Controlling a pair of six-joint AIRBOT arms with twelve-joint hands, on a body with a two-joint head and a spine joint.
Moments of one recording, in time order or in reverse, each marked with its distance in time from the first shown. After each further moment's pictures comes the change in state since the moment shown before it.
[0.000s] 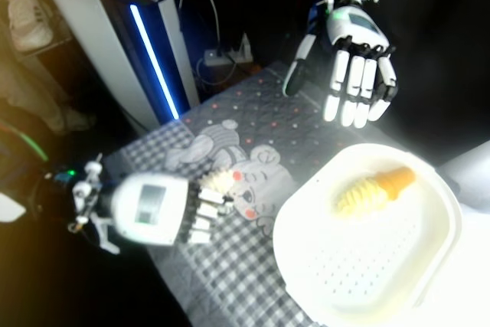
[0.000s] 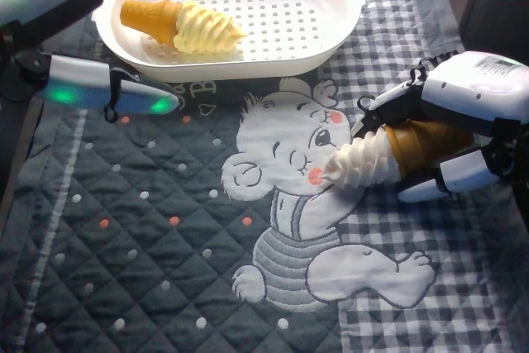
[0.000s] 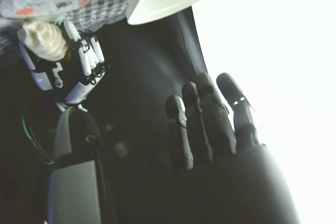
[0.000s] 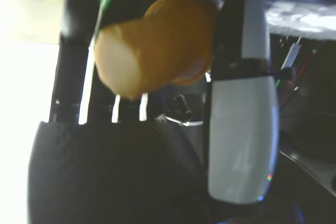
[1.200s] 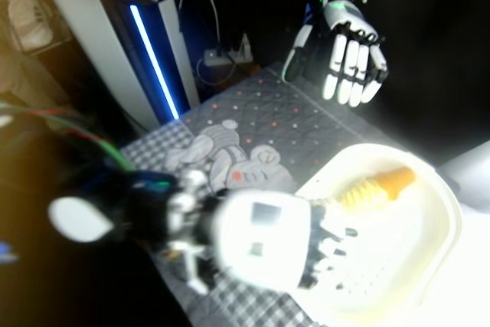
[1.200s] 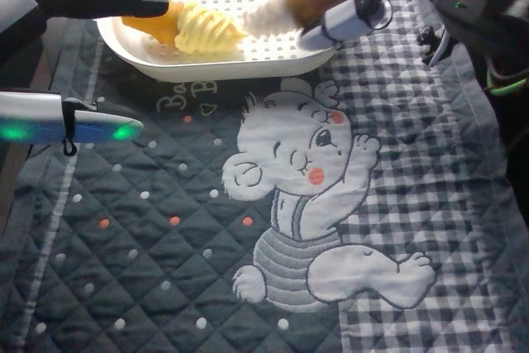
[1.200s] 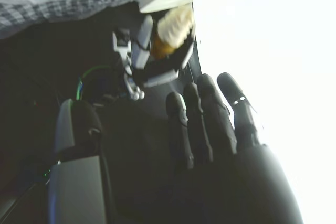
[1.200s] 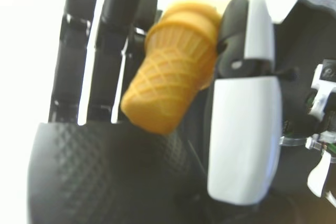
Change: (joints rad) left arm 0.188 0.080 -0.093 -0.119 -0.255 -0.055; right arm 0.455 -0.360 0.431 -0.123 -0.319 -0.006
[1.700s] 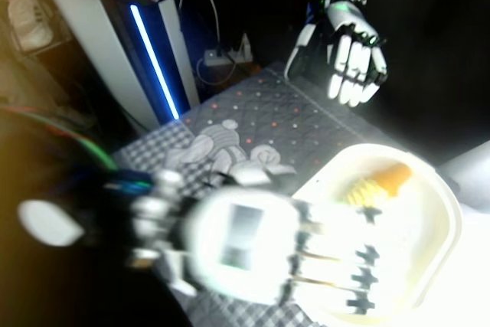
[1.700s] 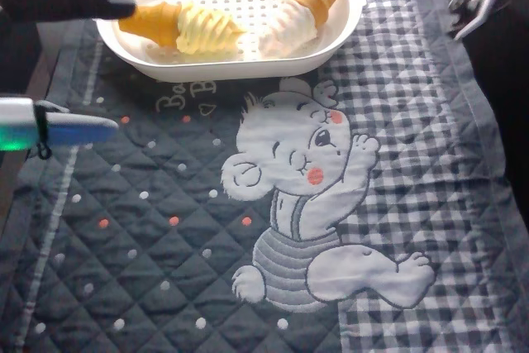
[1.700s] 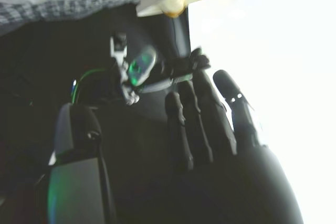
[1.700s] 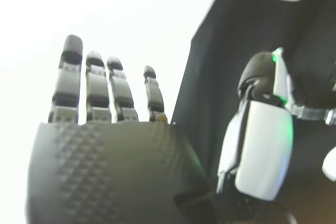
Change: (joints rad) left arm 0.096 0.048 -0.028 -0.074 -0.117 -0.034; right arm 0.013 0.231 -0.216 0.138 0.245 0.030
